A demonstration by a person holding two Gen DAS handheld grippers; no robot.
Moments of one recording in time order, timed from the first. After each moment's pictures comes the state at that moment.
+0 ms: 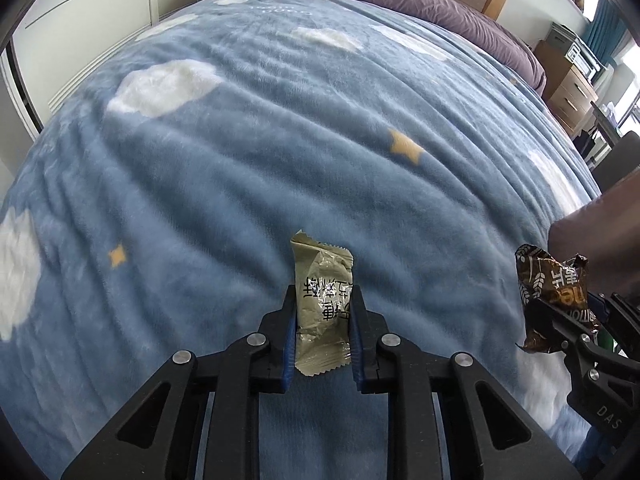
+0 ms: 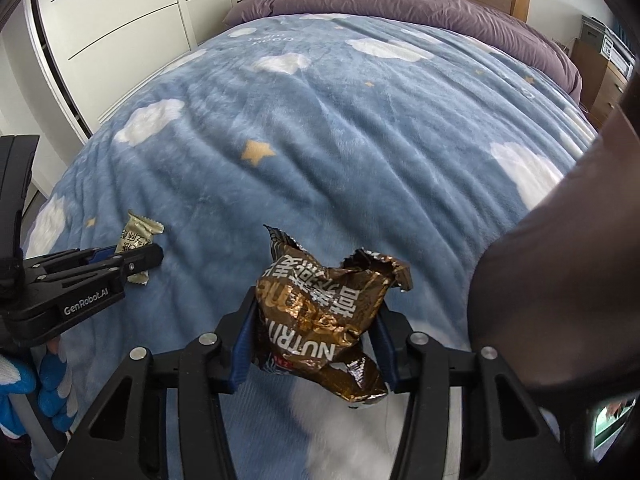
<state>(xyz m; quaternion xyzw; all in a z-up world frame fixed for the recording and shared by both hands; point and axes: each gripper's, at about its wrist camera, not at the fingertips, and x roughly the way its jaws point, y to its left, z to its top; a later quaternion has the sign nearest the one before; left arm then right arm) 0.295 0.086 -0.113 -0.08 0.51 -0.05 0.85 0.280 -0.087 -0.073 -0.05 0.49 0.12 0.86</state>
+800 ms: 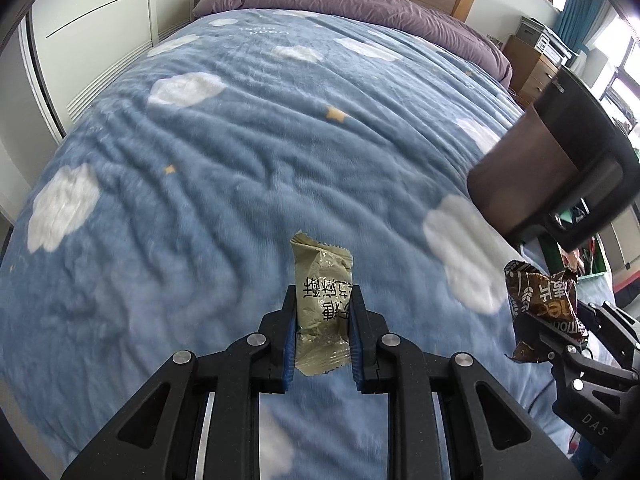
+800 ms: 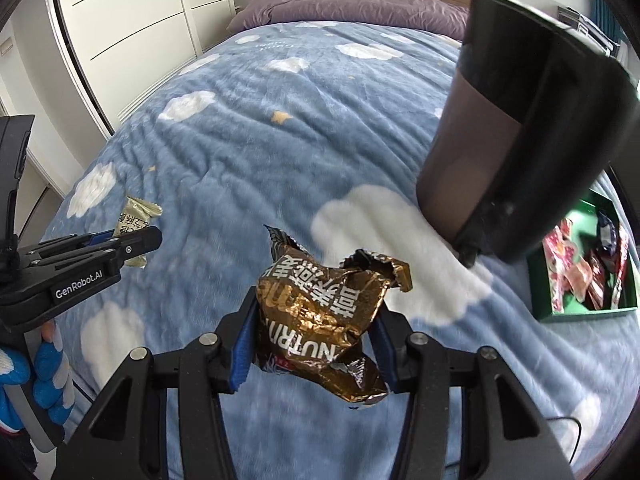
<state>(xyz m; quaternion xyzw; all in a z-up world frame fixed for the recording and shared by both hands) 0.155 0.063 -0.053 -0.07 0.49 -0.07 0.86 0.132 -0.116 -0.022 -0.04 0.49 0.10 0.87</state>
